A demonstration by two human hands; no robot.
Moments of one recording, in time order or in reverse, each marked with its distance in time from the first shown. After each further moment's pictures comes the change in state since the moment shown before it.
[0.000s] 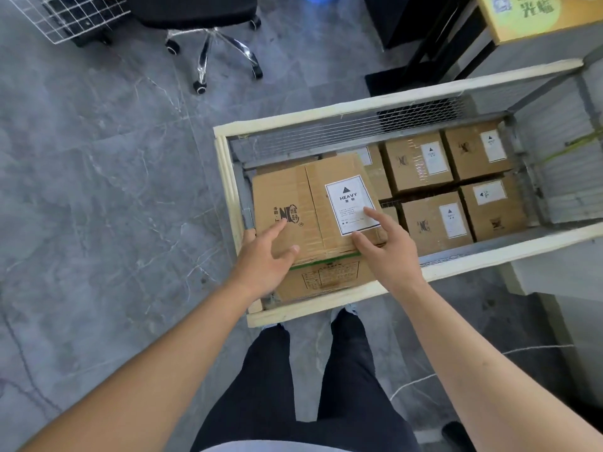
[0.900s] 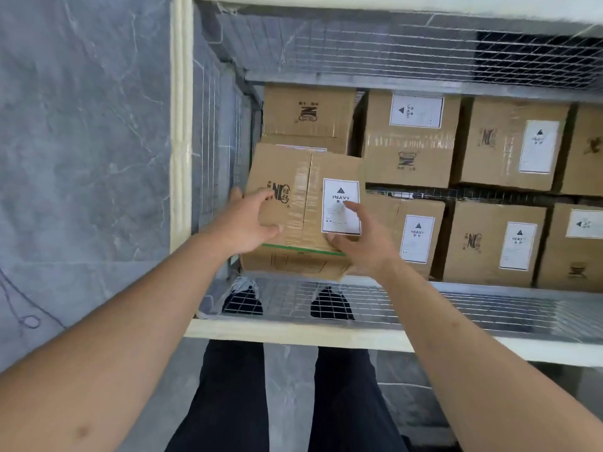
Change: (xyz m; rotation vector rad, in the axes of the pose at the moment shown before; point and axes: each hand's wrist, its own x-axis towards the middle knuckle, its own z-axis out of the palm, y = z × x) left_hand 0.190 -0.086 0.102 0.121 -0.100 -0.316; right_hand 0.202 0.155 0.107 -0.272 -0.526 0.106
